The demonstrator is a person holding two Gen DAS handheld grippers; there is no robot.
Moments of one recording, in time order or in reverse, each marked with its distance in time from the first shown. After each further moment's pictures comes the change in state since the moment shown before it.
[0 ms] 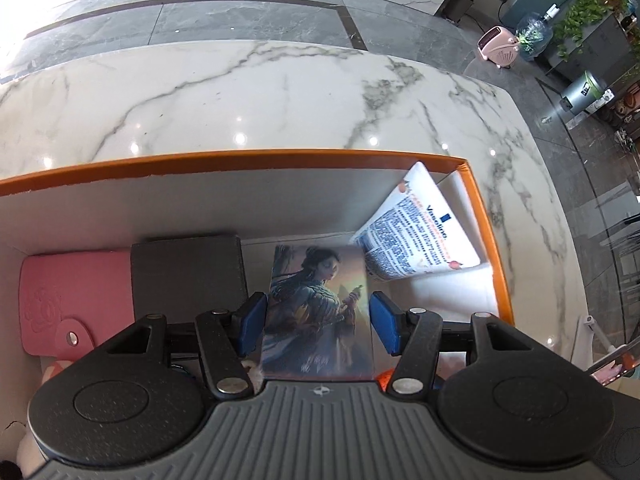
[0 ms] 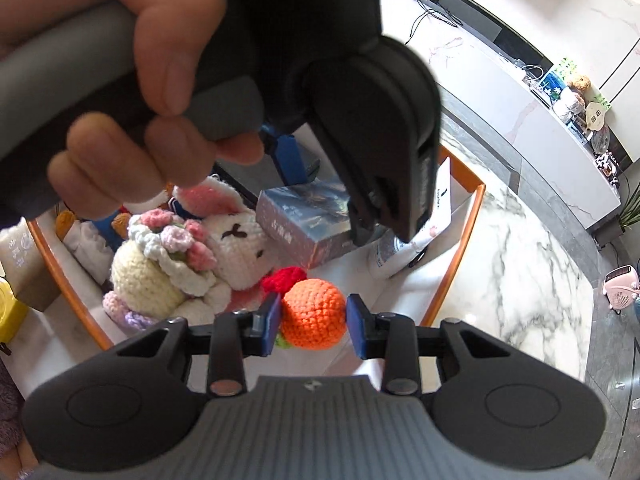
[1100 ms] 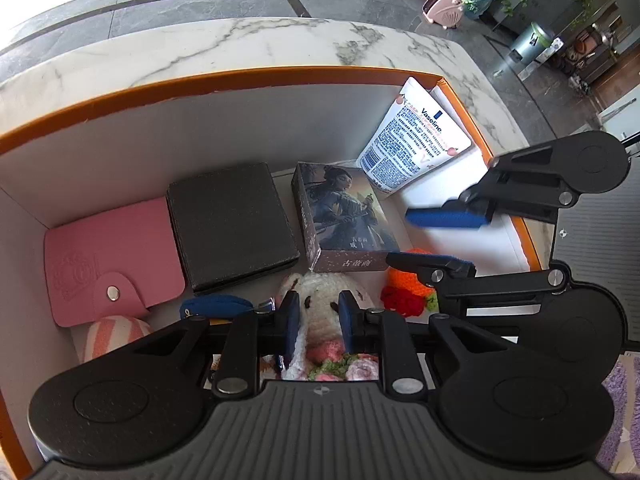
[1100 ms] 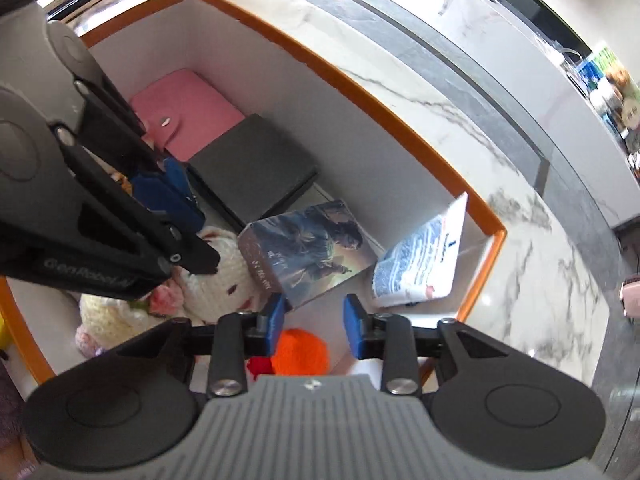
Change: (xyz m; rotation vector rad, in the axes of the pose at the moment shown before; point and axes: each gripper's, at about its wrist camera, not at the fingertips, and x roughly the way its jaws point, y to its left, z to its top) left arm -0.029 0.040 -0.043 0.168 0.054 -0.107; right arm 0.022 -0.015 0.045 -0.073 0.132 0.098
